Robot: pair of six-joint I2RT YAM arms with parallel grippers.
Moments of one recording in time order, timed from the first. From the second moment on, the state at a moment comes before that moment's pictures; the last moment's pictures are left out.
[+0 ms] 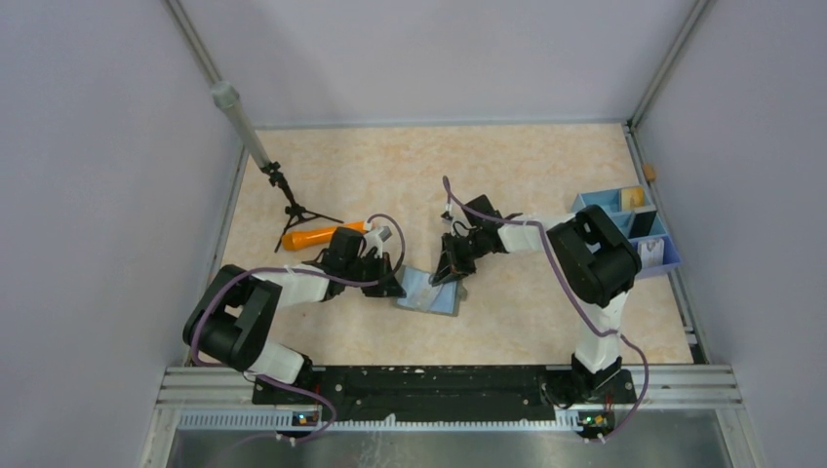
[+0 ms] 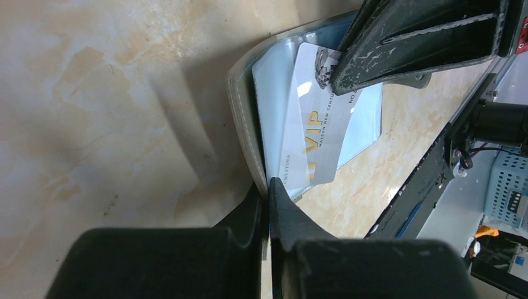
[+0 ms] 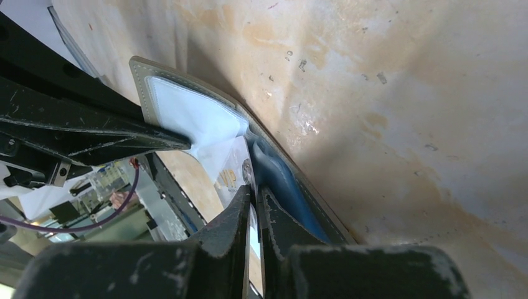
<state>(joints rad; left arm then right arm) -0.43 1.48 0.50 0.14 0.62 -0.44 0.58 1.94 1.04 -0.18 -0.72 0.53</state>
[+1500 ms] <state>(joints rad) -0.44 1.48 0.48 0.17 0.59 -0.55 0.73 1.56 0.83 -0.14 -0.21 0.81</state>
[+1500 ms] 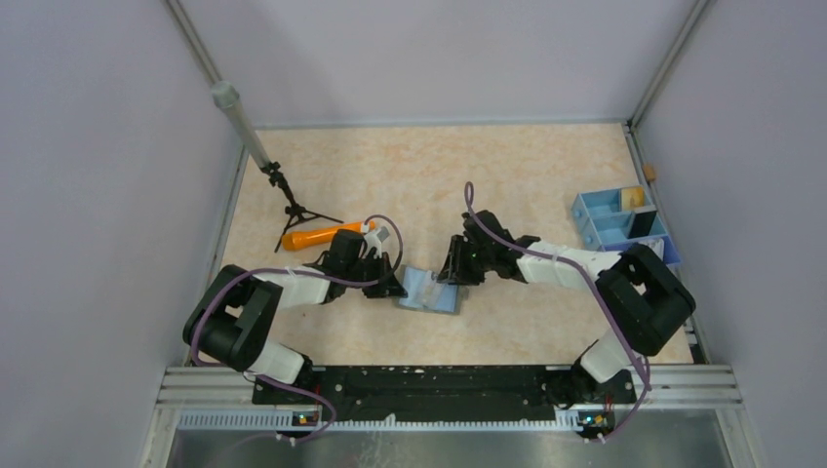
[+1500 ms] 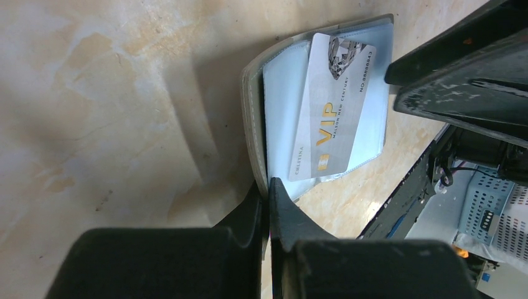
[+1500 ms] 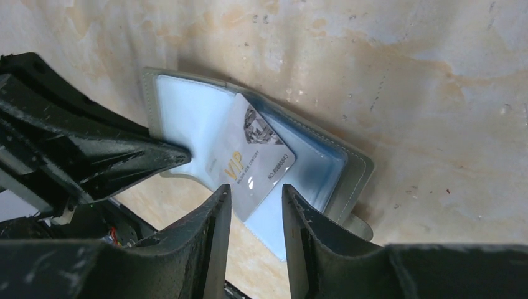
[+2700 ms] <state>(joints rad) -0.44 1.48 0.48 0.17 0.59 -0.55 0.74 1.65 0.69 0.20 -0.13 1.02</state>
